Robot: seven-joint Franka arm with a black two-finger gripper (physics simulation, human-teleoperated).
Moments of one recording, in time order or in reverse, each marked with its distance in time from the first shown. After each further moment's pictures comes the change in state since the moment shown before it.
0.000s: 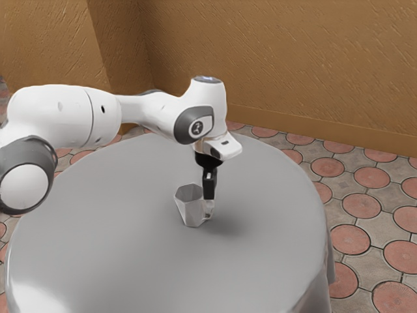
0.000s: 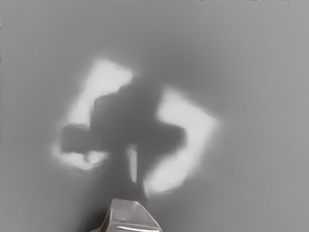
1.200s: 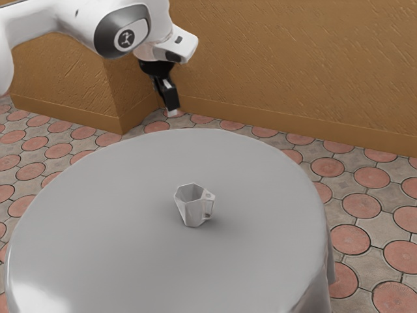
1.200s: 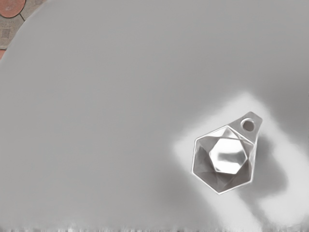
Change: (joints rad) arm -0.039 -0.512 0.080 -0.090 0.194 -0.098 -0.479
